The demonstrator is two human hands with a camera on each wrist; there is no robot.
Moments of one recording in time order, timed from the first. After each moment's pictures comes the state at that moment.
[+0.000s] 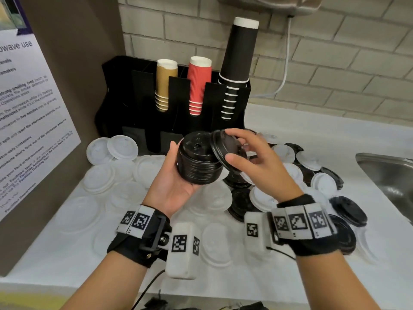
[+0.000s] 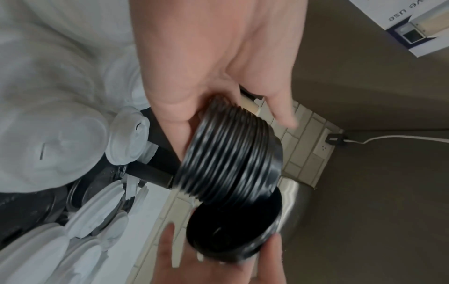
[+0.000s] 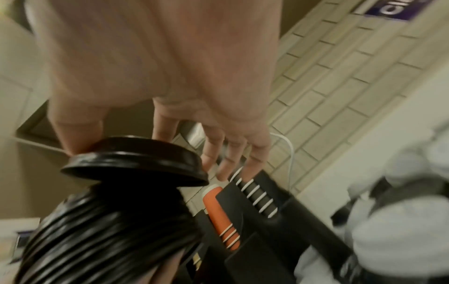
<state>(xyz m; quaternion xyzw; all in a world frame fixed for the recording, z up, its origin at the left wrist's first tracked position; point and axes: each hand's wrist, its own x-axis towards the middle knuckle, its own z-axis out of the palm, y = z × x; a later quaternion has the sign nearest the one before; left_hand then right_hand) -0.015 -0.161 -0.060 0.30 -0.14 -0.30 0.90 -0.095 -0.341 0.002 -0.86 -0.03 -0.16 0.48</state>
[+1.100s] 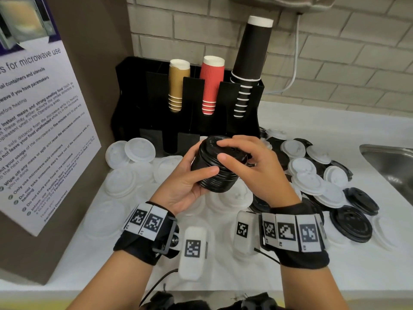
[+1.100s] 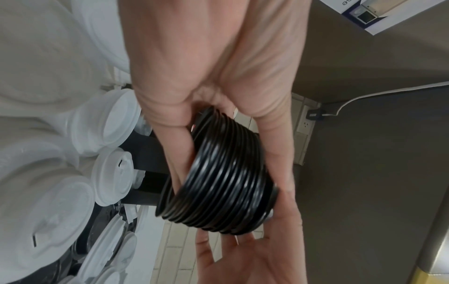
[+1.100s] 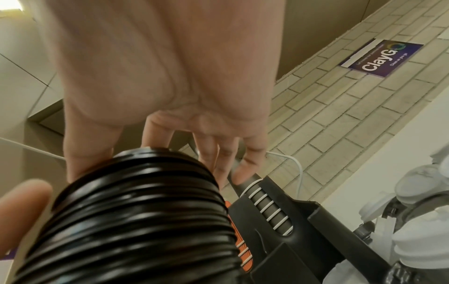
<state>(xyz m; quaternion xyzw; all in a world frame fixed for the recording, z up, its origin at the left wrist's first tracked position) -0.003 -0.116 -0.055 0.41 -0.18 -0.34 0.82 -0.089 -0.262 0.008 -0.87 0.02 -0.21 0.44</state>
